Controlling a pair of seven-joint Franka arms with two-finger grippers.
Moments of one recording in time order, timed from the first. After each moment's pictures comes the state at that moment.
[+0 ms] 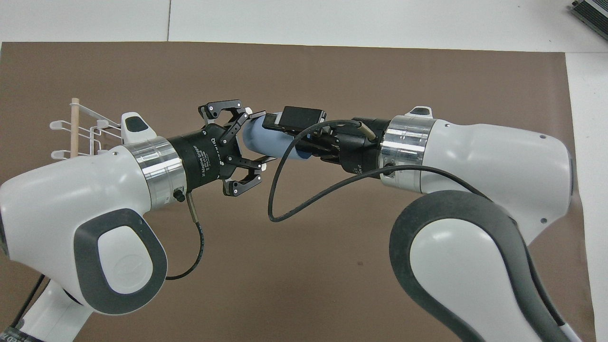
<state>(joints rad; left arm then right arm) -0.32 -0.11 -0.20 -2.04 -0.97 2.59 -1.44 0.31 0.02 0.17 -1.82 1.09 2.40 0.18</state>
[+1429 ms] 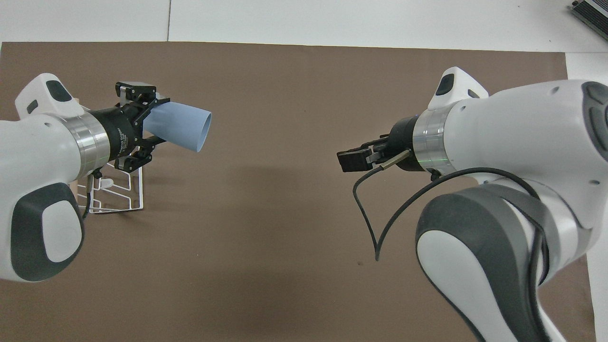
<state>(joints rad) -0.07 -0.12 -0.19 -2.03 -0.16 2.43 -1.36 0.18 0.02 0.16 -1.72 0.32 1.98 -0.15</state>
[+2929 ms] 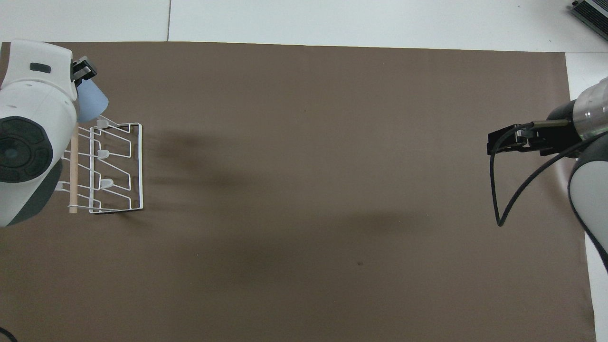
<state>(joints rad) 0.07 0.07 -0.19 -1.91 0.81 2.48 -1.18 -0.10 0.03 0.15 -1.59 0.01 1.62 0.09</state>
